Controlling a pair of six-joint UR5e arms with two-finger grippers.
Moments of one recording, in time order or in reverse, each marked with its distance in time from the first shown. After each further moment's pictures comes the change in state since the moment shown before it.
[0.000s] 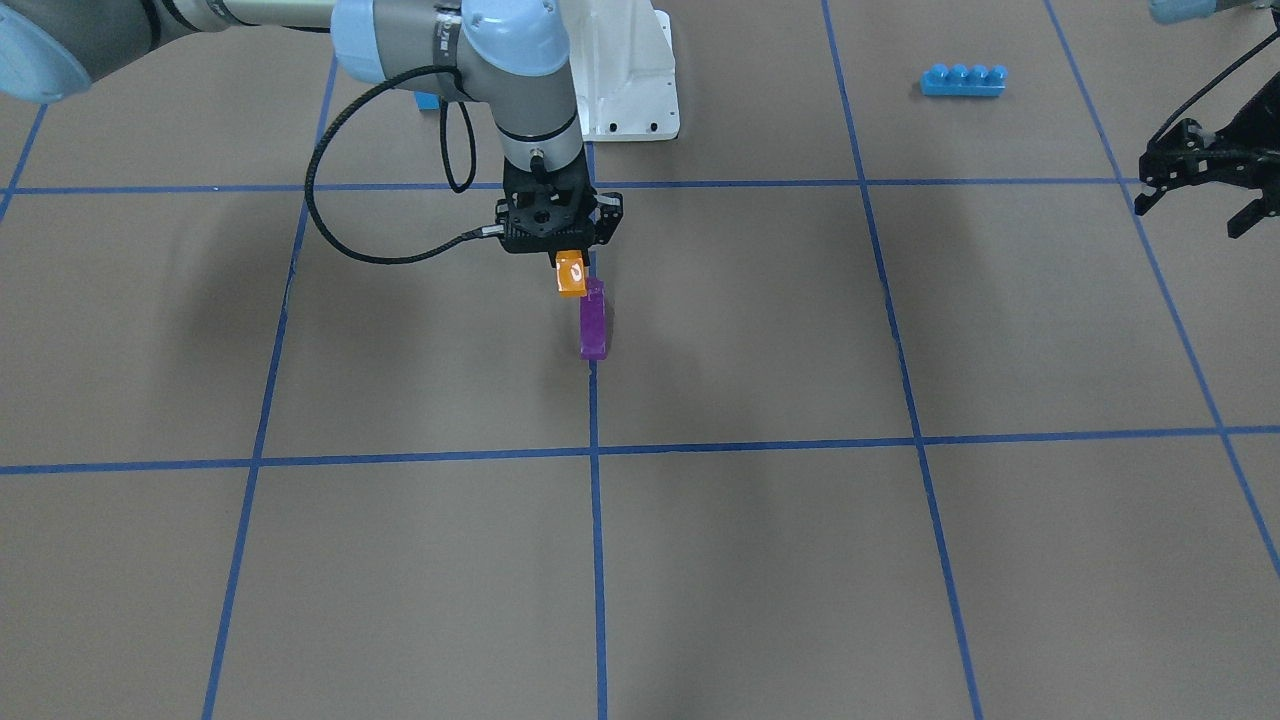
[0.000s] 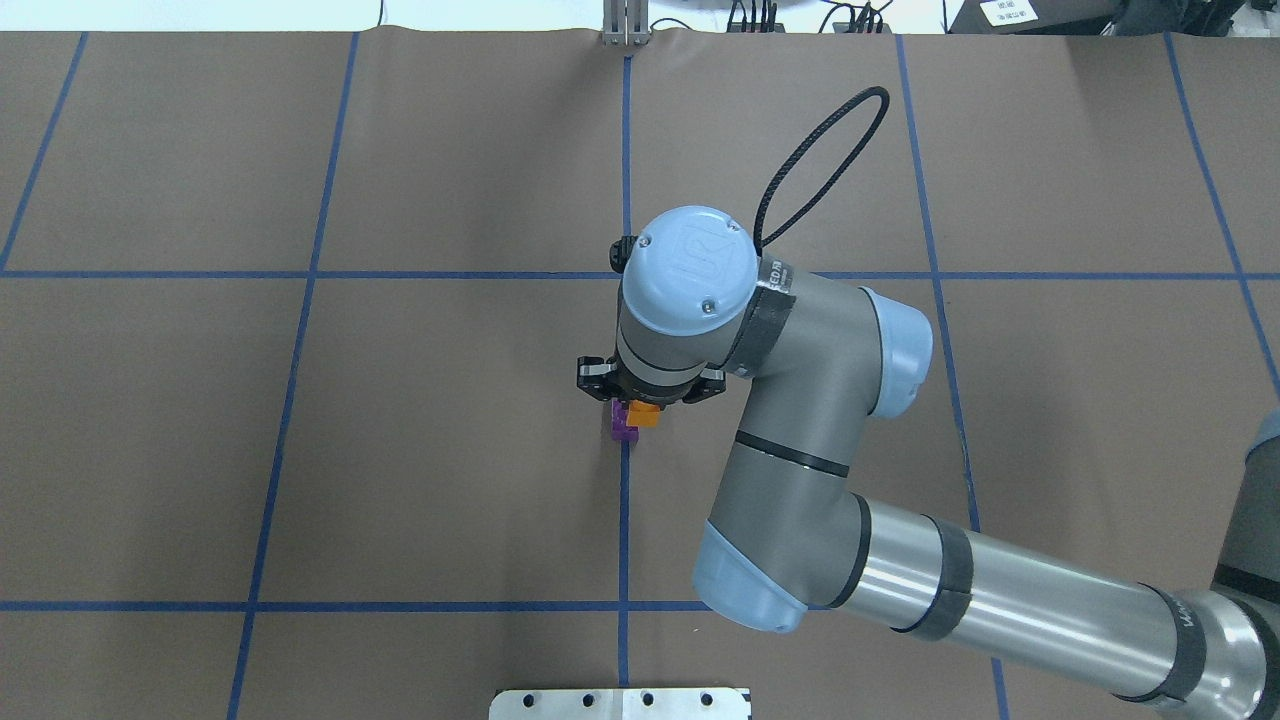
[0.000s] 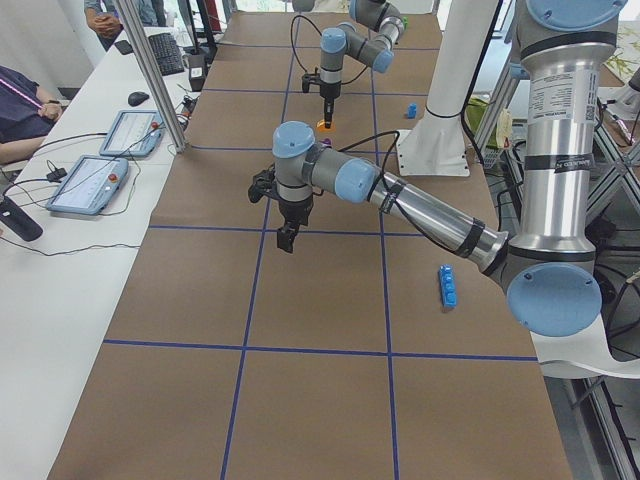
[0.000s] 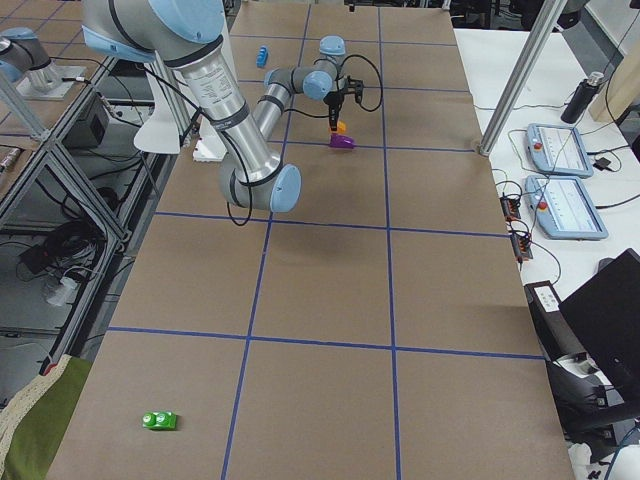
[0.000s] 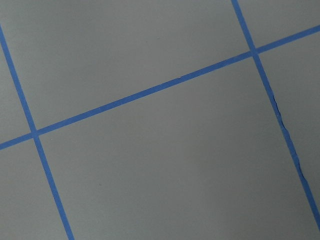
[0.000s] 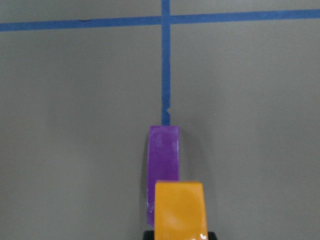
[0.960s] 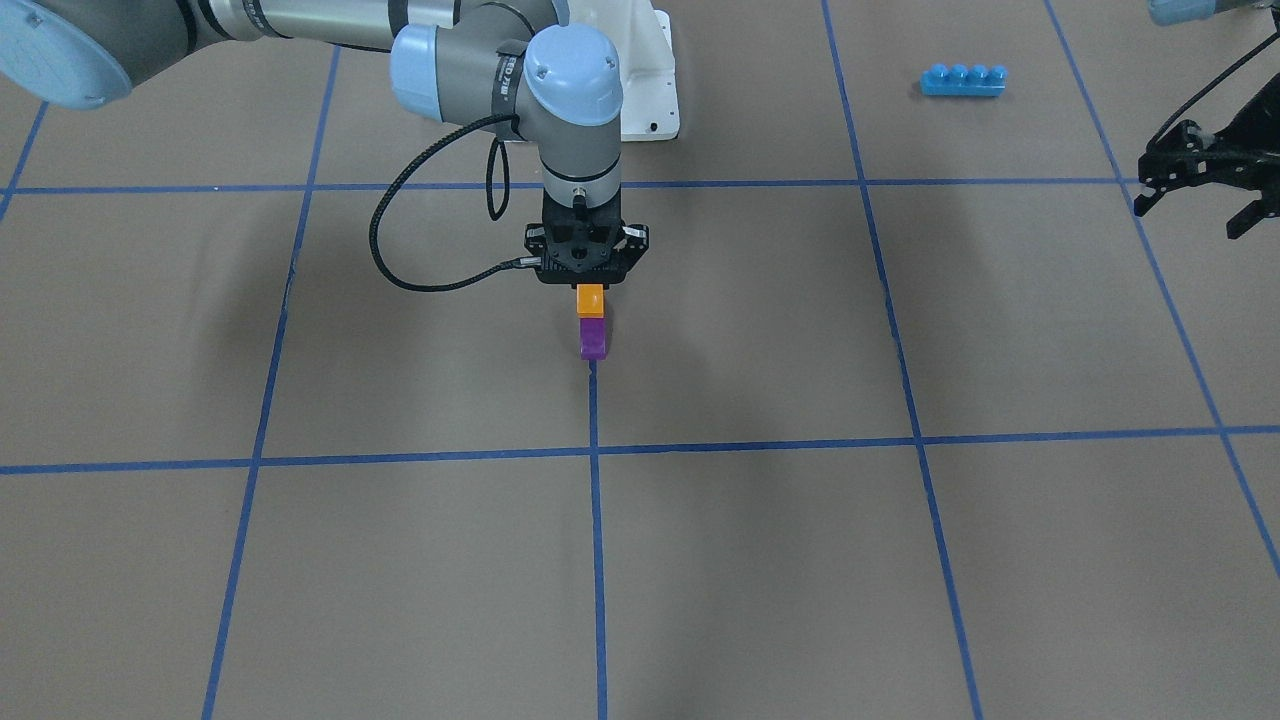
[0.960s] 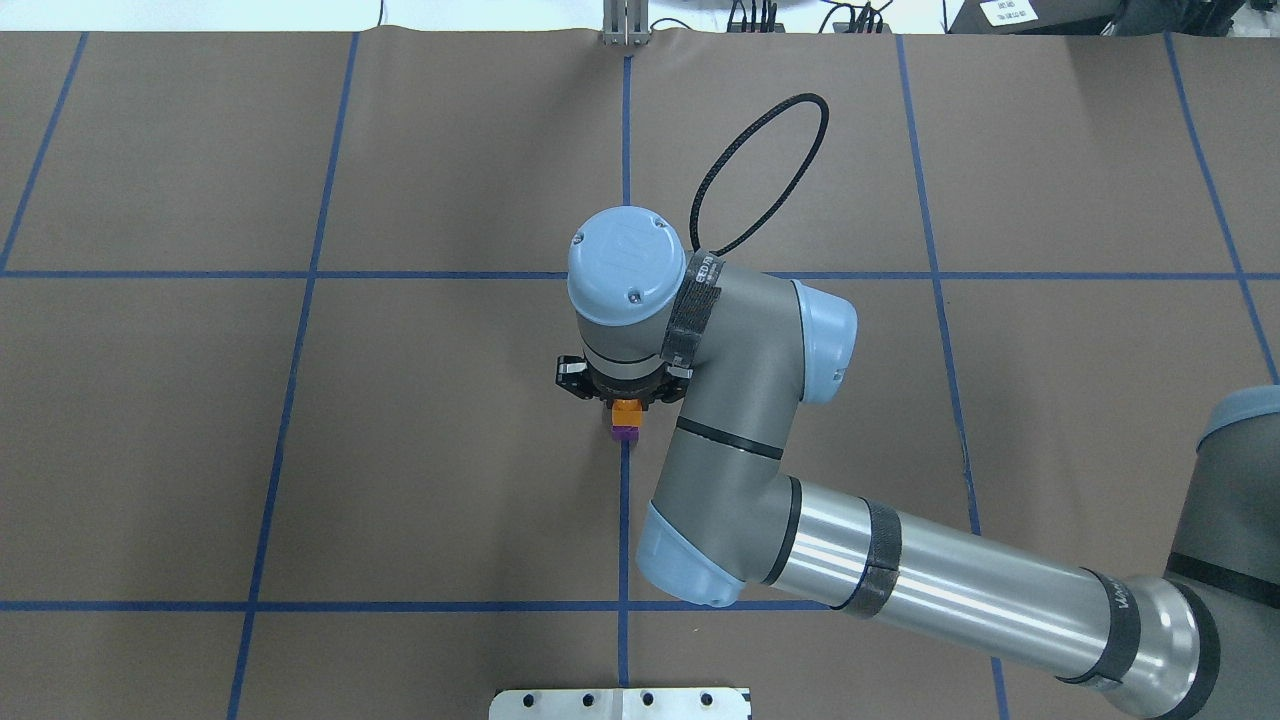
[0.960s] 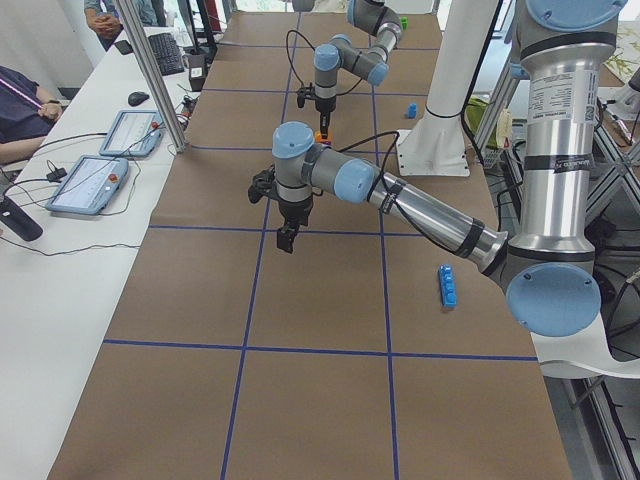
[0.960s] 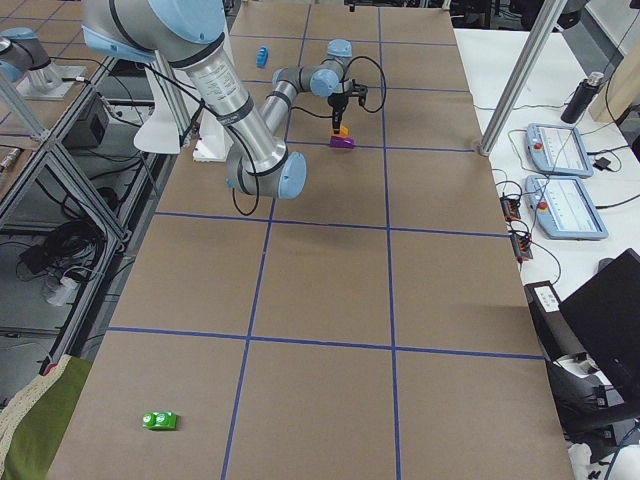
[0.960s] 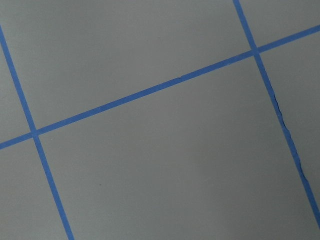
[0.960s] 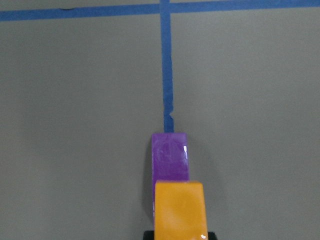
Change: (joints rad) left arm 0.001 -0.002 0.002 -0.001 0.000 0.000; right arm -0.005 0.054 -0.107 -0.025 0.004 0.010
